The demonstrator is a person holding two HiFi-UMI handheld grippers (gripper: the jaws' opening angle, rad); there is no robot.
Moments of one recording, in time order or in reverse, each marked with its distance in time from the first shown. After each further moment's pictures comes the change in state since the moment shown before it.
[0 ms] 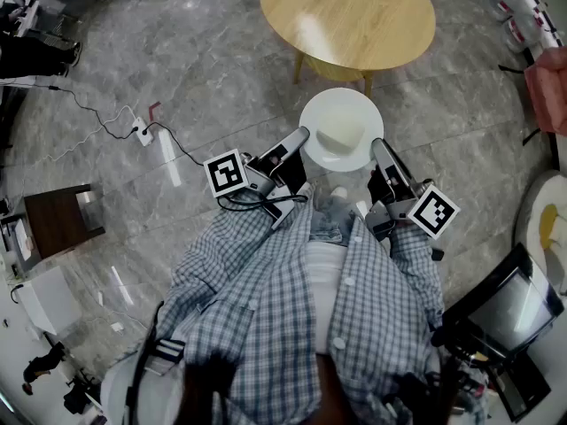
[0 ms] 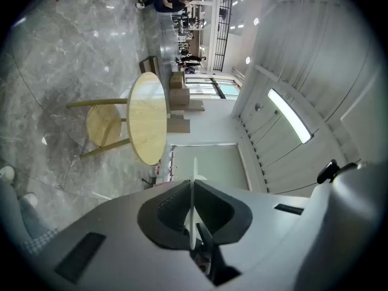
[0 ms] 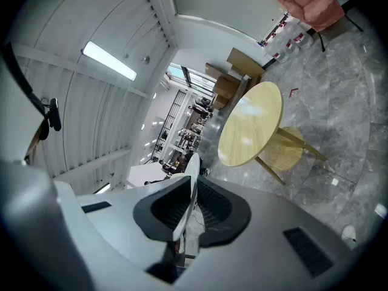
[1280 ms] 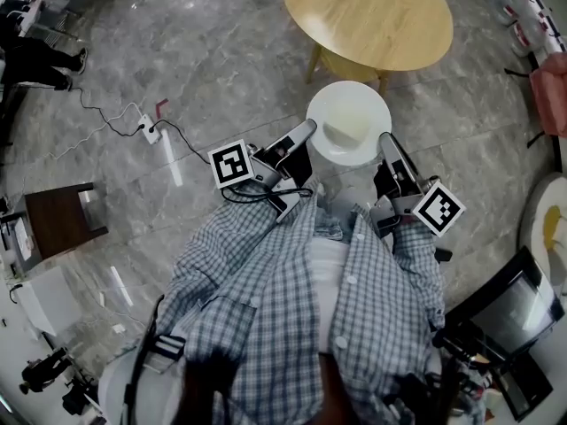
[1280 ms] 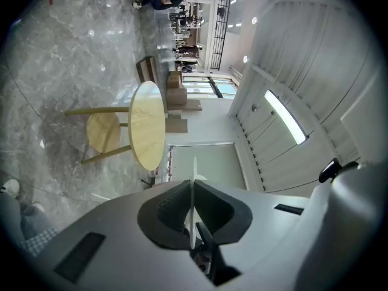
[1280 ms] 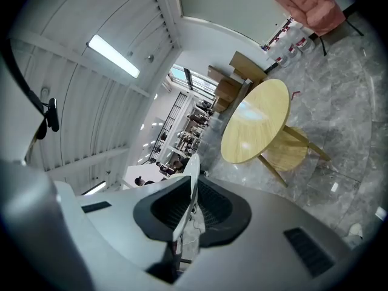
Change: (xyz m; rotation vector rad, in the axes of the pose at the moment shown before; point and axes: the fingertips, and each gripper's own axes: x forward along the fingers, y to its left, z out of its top) left arm -0.057 -0.004 0.040 0.025 0.019 -0.035; right arm 0.036 0.031 -0.050 -0.045 -0.037 -0.015
